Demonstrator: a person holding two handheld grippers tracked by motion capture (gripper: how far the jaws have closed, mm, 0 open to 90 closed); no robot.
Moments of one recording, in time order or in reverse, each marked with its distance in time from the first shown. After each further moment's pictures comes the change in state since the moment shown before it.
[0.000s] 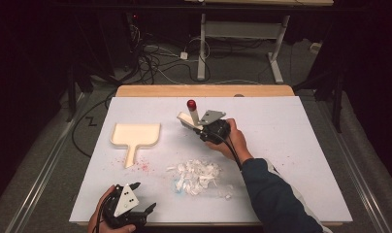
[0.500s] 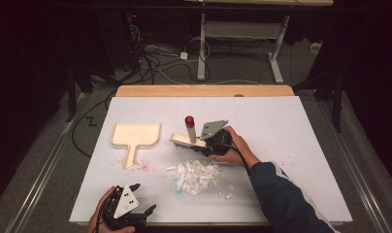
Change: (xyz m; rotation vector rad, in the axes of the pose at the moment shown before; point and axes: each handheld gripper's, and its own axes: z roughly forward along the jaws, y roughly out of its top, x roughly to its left) left arm -0.003 -0.001 -0.001 0.003 -0.008 0.006; right arm 0.018 -0.014 -0.023 -0.037 0.317 -0.152
